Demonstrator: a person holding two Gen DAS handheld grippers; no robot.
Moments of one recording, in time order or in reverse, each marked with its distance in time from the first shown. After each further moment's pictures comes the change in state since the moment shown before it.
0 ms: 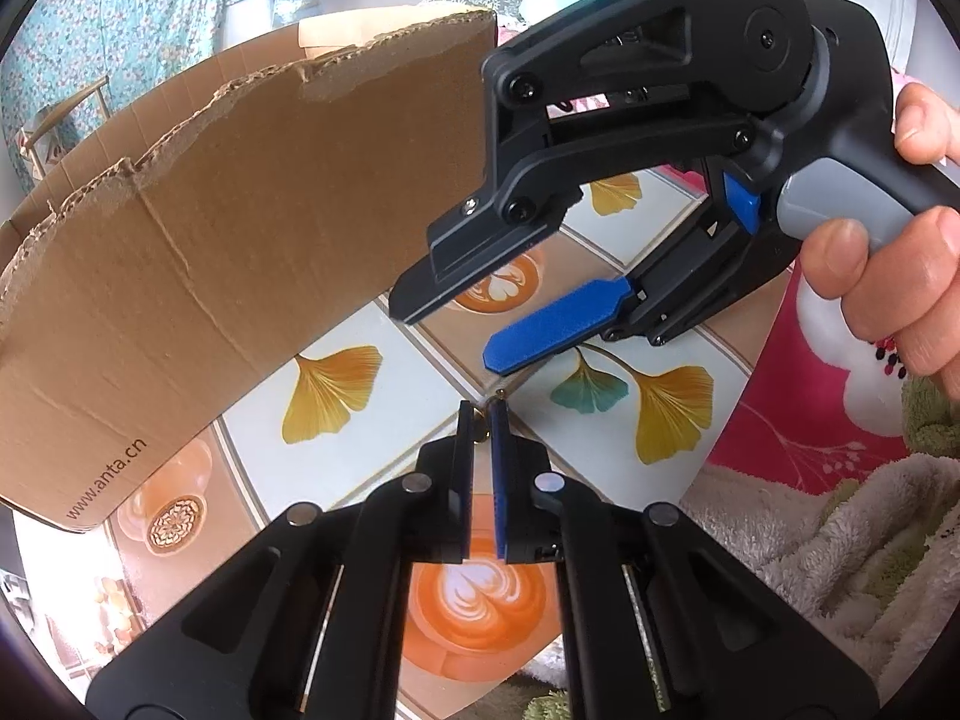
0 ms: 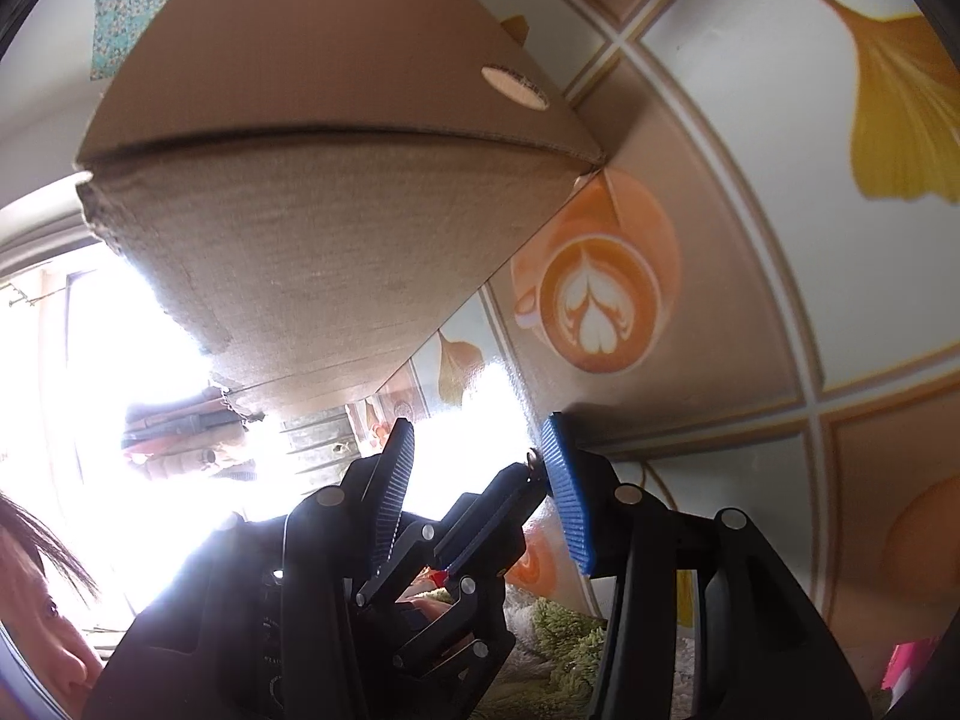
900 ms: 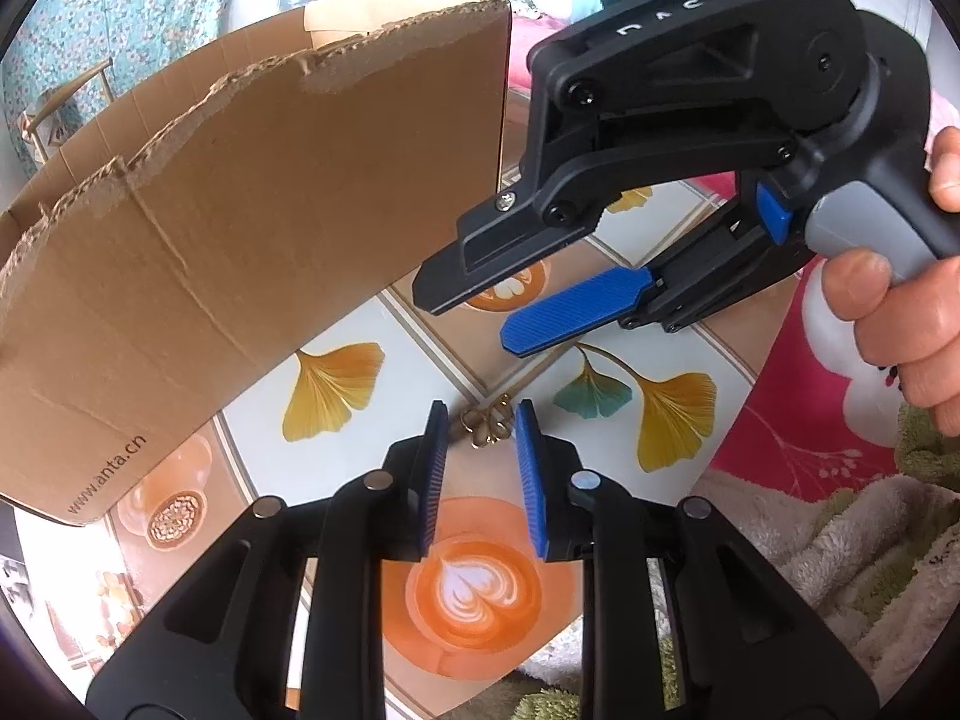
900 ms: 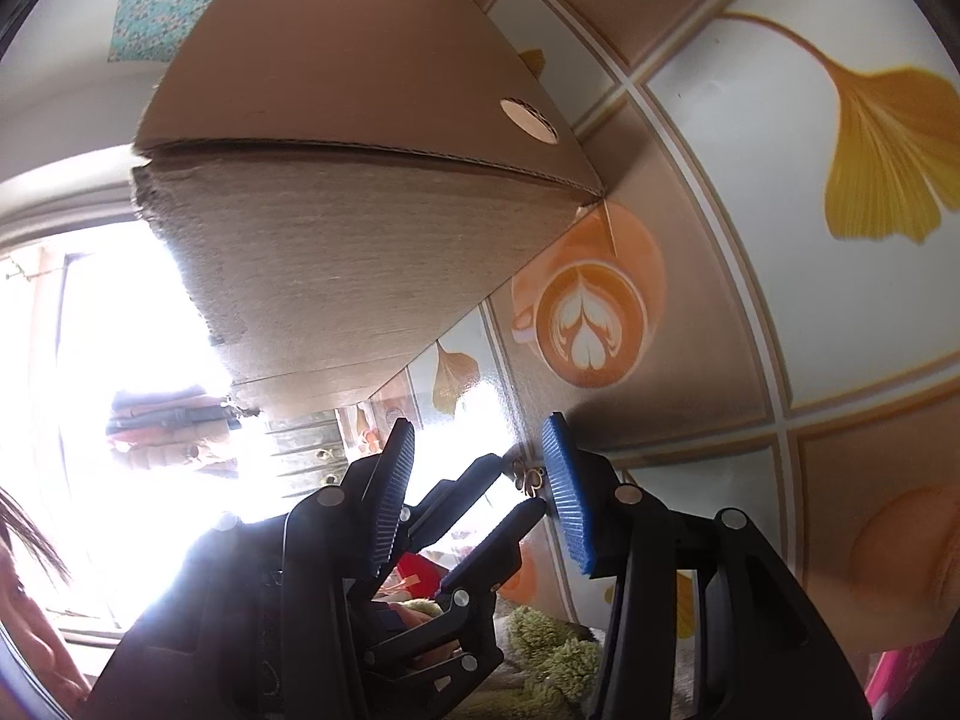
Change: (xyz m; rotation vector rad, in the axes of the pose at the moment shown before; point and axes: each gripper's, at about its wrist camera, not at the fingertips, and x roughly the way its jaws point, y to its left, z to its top) left arm 0.003 0.006 0.015 -0.025 0.049 0.019; right arm -0.022 0.006 -0.001 -0.091 -0.059 -0.043
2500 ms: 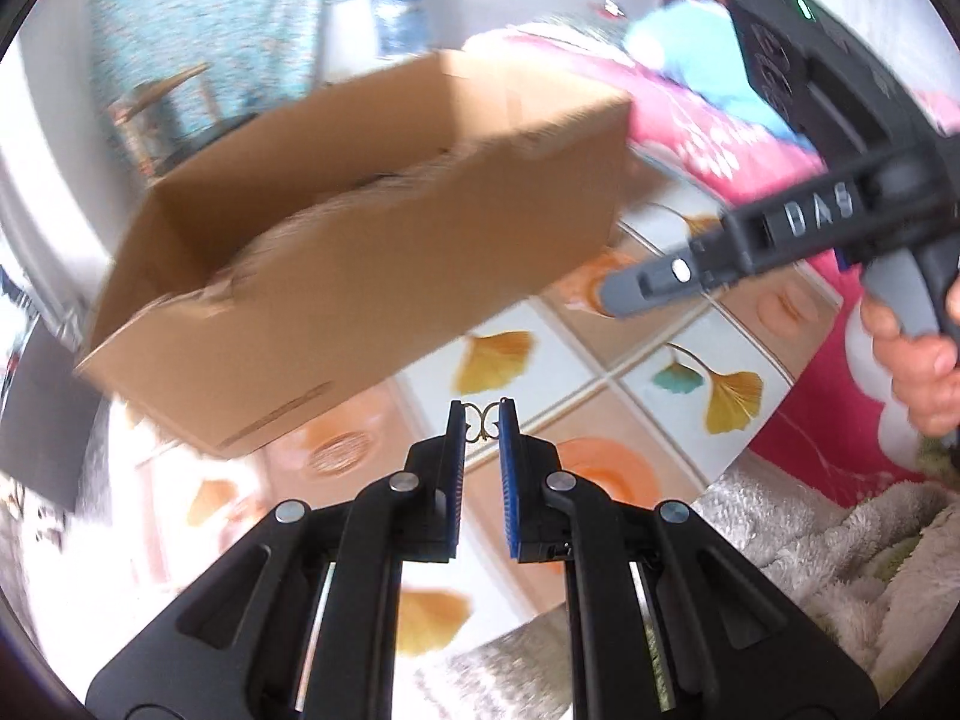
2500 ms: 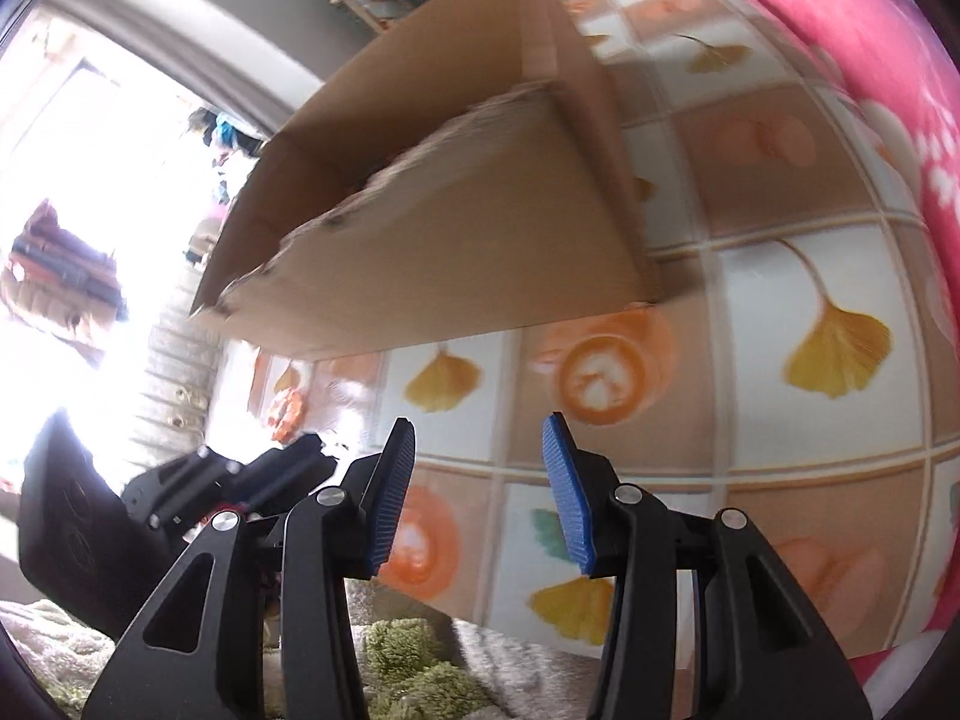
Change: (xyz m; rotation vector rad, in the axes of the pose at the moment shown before) left arm -0.084 0.014 -0.024 -0.122 -0.087 0.203; right arm -0.011 0.067 -0.047 -0.491 -0.131 -0.265
